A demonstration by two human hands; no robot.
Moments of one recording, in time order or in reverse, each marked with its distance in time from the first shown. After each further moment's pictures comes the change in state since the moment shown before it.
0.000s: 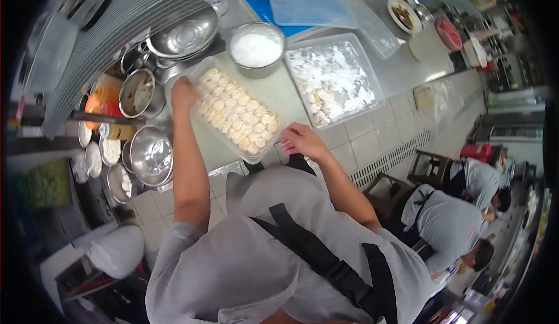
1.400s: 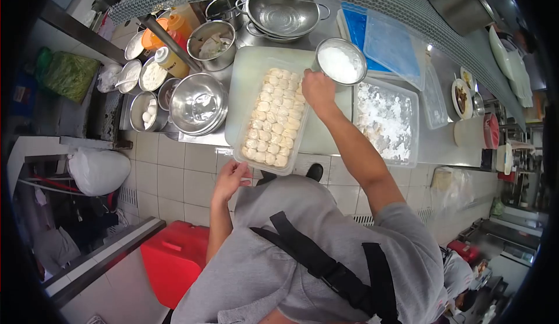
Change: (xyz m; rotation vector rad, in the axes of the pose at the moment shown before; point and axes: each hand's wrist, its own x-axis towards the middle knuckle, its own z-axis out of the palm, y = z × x) left_hand -0.308 0.019 -0.077 -1.015 -0.352 -0.876; right_hand 0.142 -0.106 0.110 -1.485 0.266 -0.919
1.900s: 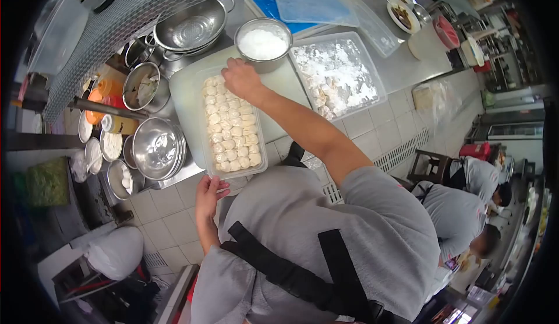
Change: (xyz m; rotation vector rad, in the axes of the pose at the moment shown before) left_hand 0.015 0.021 -0.026 0.107 -0.159 -0.003; right_hand 0.003 -0.019 0.021 0.019 0.280 -0.146
